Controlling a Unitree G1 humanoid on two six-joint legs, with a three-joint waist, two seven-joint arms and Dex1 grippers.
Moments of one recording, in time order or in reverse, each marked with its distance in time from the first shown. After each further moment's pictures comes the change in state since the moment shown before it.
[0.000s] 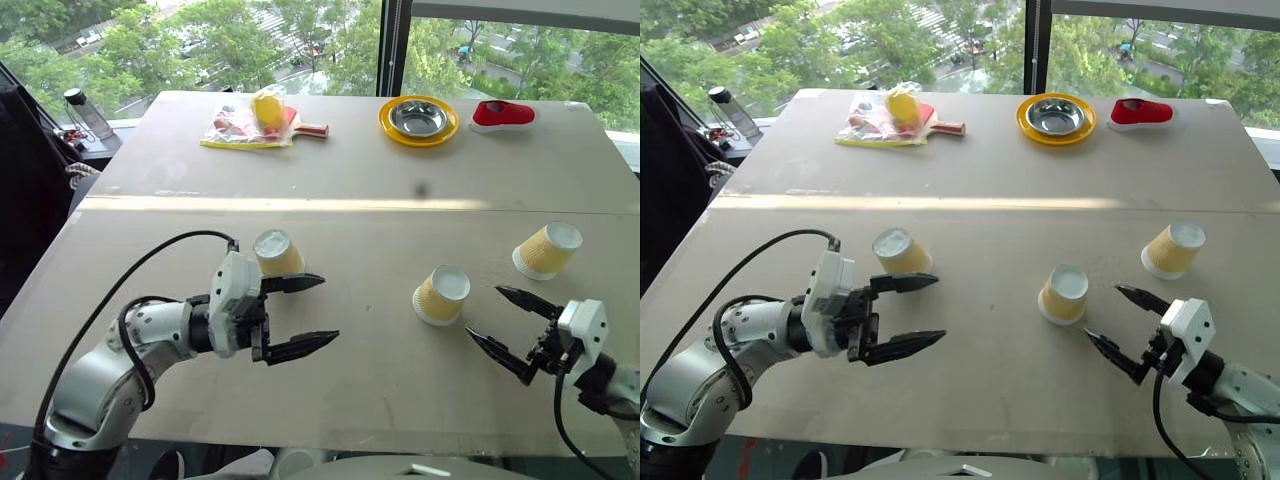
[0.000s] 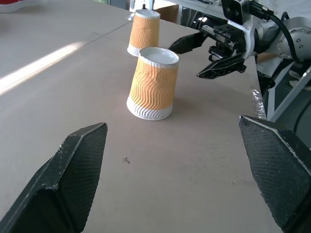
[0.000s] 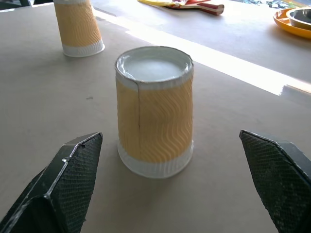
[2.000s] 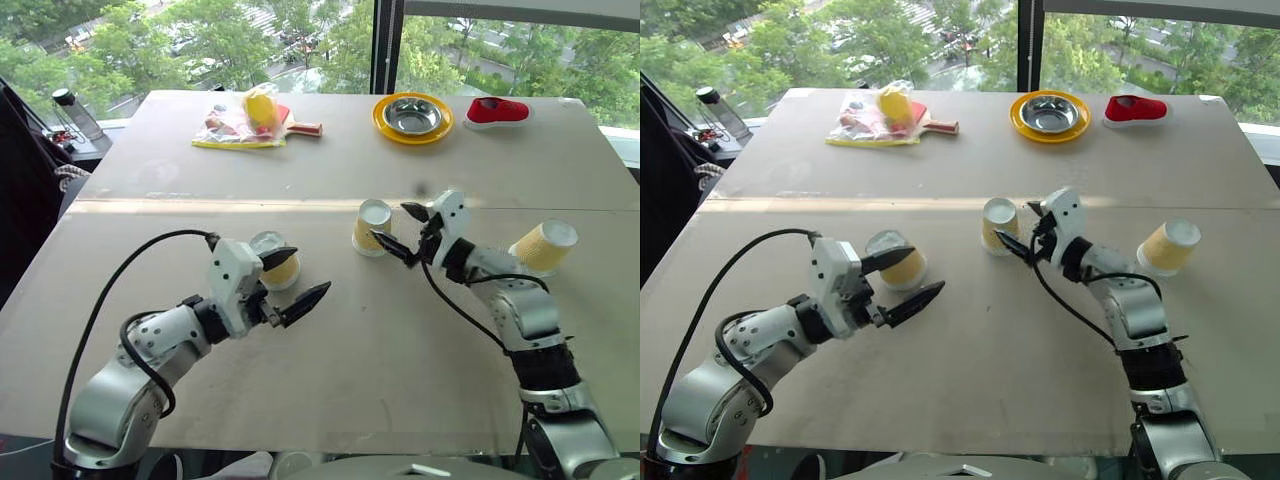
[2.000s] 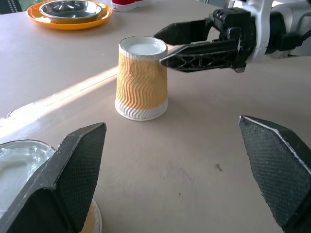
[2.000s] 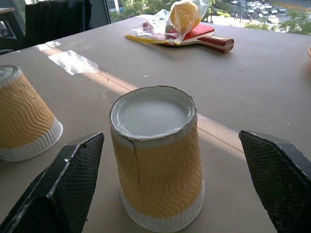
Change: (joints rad) left arm 0.041 -0.163 -0.003 -0.075 0.162 0.041 0.384; right arm -0.734 0.254 0.304 0.239 -0.184 0.361 -0.281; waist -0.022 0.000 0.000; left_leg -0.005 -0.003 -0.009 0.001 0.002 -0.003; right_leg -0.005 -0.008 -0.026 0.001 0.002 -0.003
